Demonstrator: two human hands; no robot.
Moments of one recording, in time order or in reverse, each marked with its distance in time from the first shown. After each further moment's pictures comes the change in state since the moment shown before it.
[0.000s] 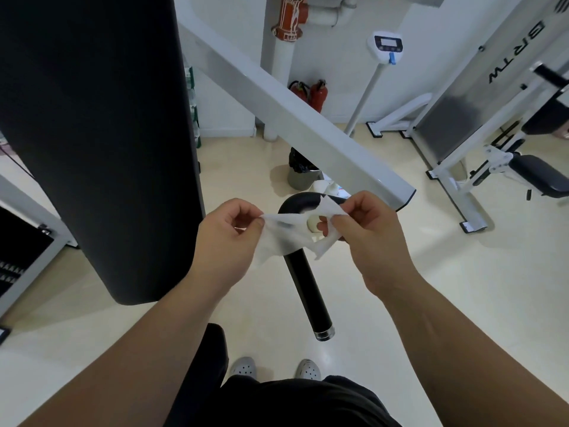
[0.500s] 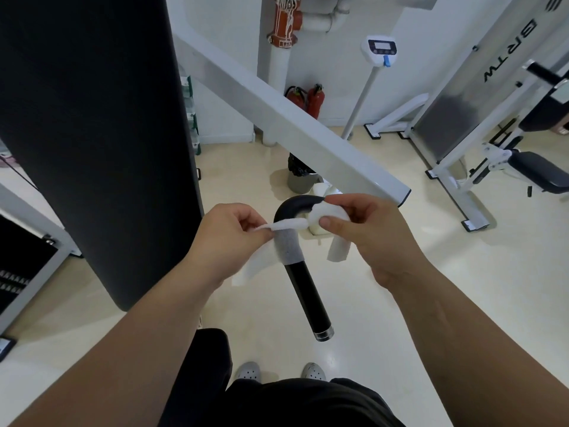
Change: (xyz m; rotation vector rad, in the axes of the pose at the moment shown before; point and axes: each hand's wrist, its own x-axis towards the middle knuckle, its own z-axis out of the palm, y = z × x) left_hand 0.008 0.022 -0.008 0.178 -0.207 -0.074; right_hand 0.006 -0.013 -0.014 -0.057 -0.047 0.090
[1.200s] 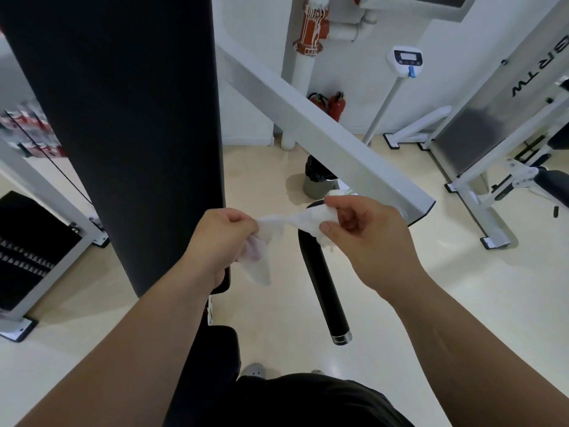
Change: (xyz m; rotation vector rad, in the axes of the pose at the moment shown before) left_hand -0.001 -0.018 -0.032 -0.269 0.102 -0.275; right_hand -0.017 -0.015 0.038 -0.299 -0.023 -0.228
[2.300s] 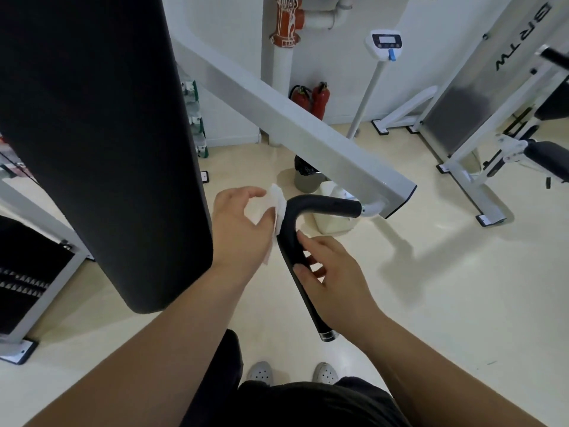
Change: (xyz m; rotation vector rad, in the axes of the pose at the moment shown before) left_hand 0.010 -0.005 0.066 0.288 0.225 0.513; right_hand -0.037 0.068 0.031 -0.116 -0.077 -0.084
